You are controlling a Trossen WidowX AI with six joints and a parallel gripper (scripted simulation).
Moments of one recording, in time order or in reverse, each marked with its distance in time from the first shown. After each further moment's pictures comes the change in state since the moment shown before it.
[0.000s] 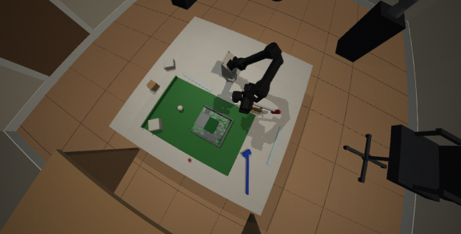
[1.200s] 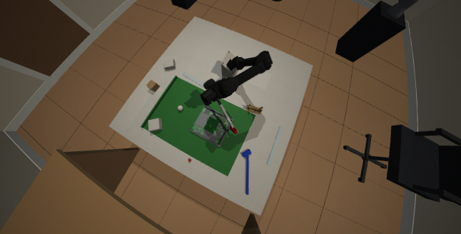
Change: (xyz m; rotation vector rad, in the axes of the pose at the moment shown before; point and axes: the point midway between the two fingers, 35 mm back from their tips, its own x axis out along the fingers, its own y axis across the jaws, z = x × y) arm -0.039 0.030 0.188 0.745 -0.170 0.113
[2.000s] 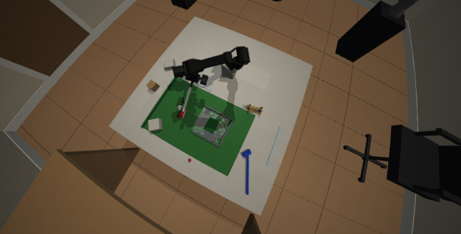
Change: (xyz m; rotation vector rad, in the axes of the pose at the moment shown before) arm 0.035 0.061 0.194 0.807 -0.107 0.053
